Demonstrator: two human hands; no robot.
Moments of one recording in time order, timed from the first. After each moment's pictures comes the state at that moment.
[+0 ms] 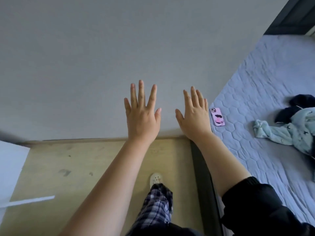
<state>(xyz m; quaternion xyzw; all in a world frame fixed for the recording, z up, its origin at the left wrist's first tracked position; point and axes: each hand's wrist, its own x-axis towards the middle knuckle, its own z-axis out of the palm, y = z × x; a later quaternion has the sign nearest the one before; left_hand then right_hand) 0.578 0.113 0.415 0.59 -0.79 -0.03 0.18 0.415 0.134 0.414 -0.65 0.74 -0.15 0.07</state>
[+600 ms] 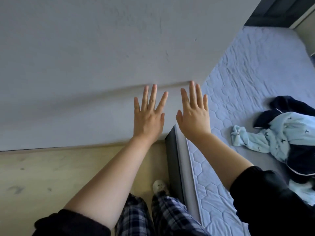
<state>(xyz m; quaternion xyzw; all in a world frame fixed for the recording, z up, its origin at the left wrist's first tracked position) 0.365 -0.001 0.304 0.51 -0.85 0.00 0.14 0.216 0.033 0.334 -0.68 0.73 -0.09 -0.03</state>
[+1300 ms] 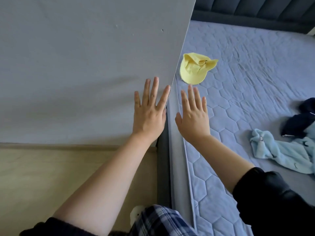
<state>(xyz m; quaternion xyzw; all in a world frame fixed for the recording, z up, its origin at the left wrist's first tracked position) 0.260 0.008 0.048 0.51 -0.82 0.09 0.24 0.107 0.035 0.051 -0.71 0.67 -0.16 -0.11</state>
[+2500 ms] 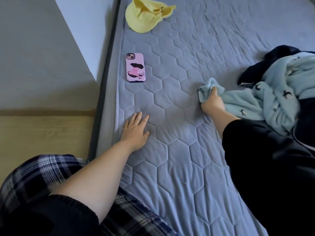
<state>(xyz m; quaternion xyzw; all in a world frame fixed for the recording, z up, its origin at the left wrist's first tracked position) 0.058 0.196 -0.153 0.56 -0.80 -0.21 -0.05 -0.238 0.152 -0.107 -0.44 0.87 -0.09 0.22</state>
